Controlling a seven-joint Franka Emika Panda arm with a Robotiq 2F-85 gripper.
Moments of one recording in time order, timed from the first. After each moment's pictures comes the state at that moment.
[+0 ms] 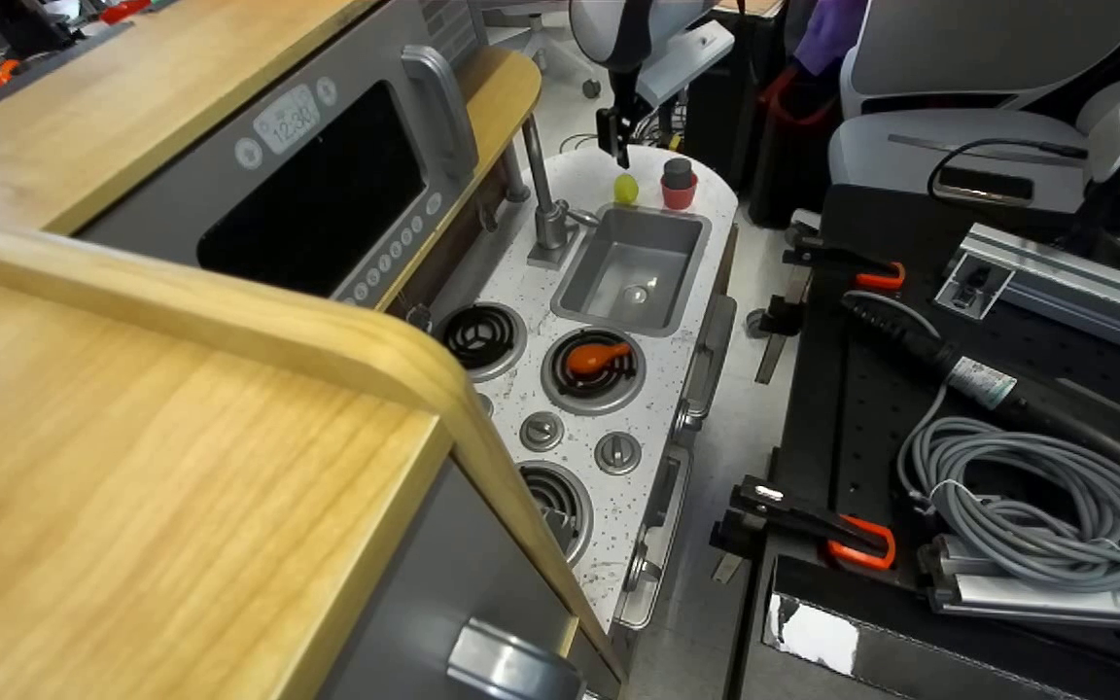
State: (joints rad) arm -0.38 1.16 -0.20 -1.30 0.03 2.49 -0.03
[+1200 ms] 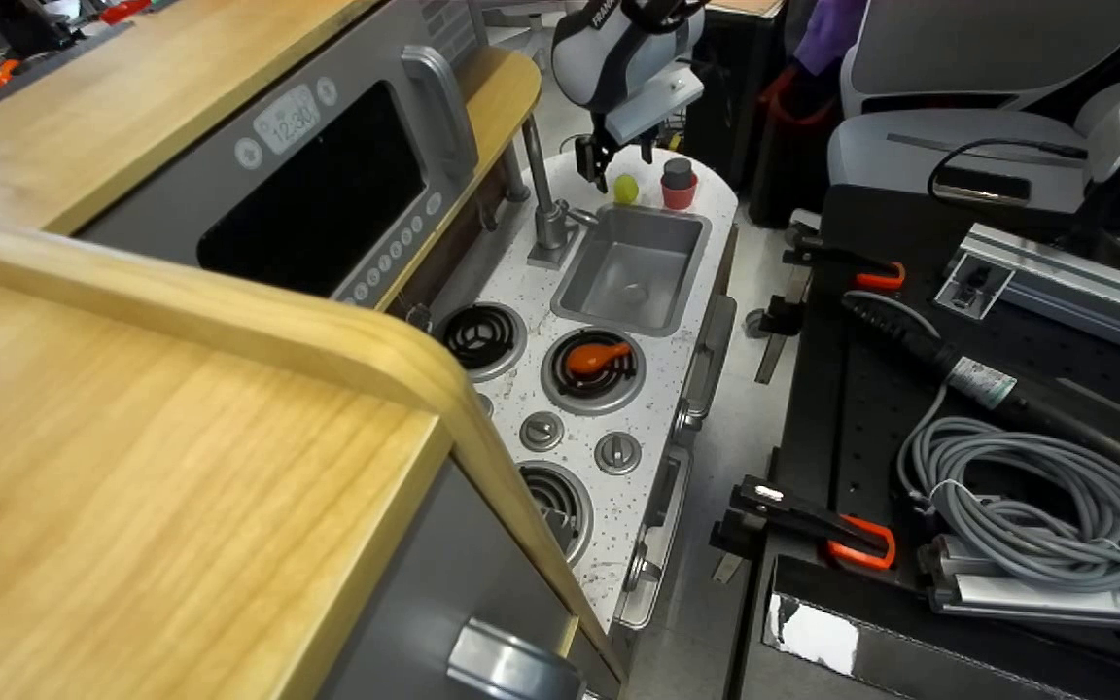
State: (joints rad) arm -0.40 1.37 -0.17 -1.01 0.03 2.41 0.12
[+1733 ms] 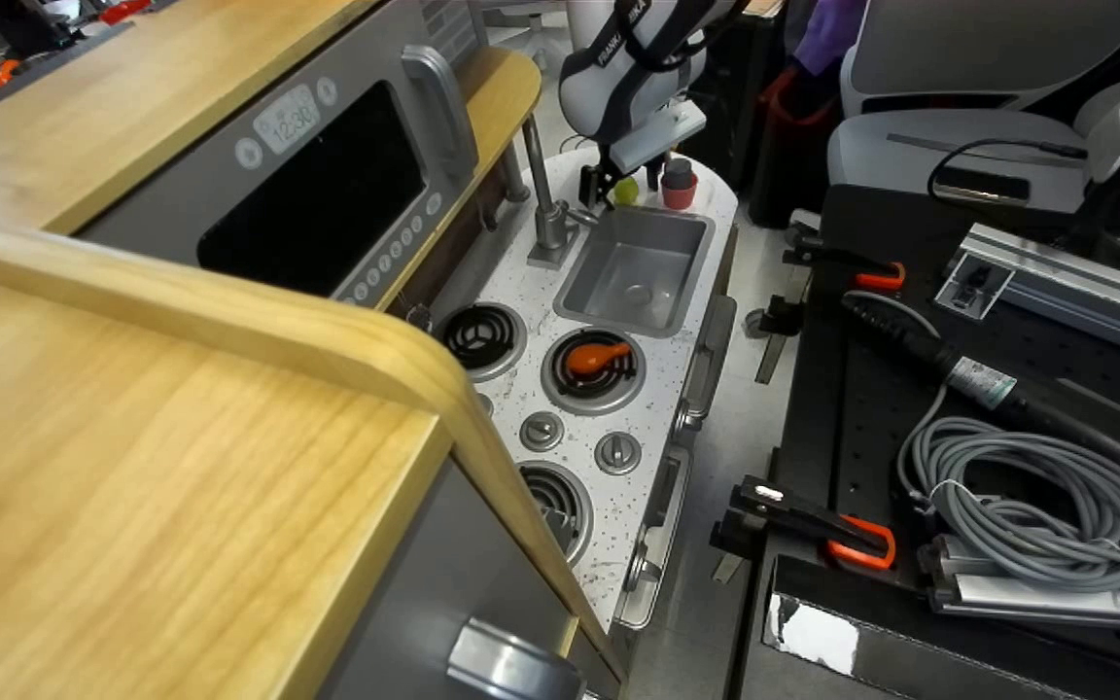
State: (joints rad) arm -0.40 1.44 -0.17 -0.97 0.05 2.40 0.14
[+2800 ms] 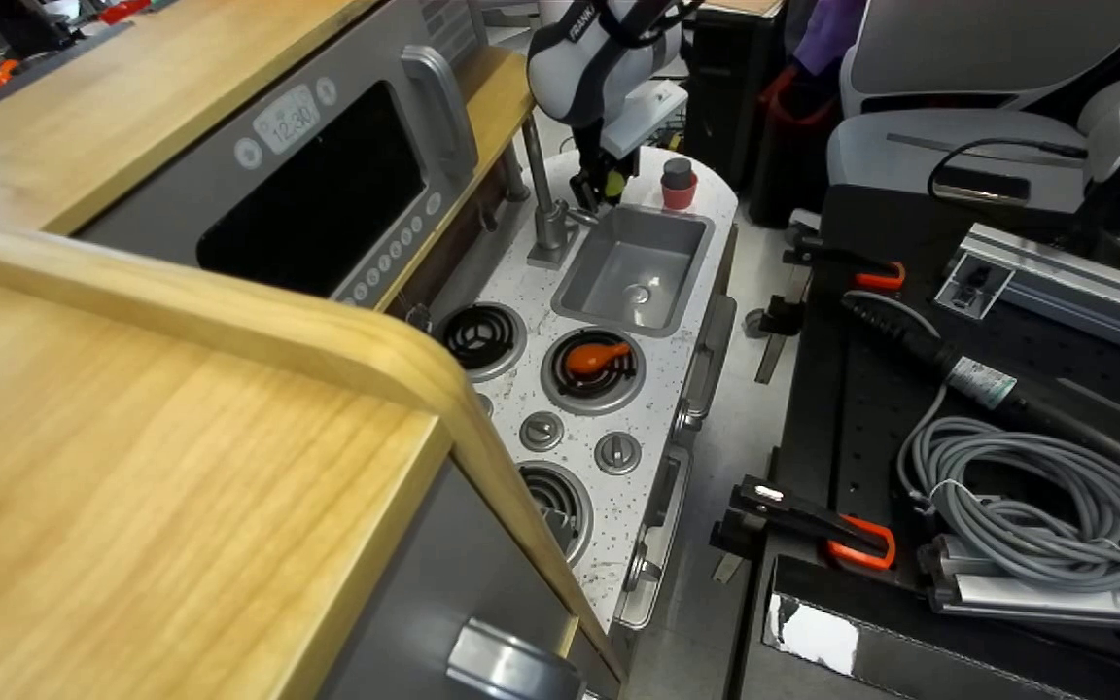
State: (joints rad) arm -0.37 1.39 -0.13 -0.98 0.04 2.32 -0.08
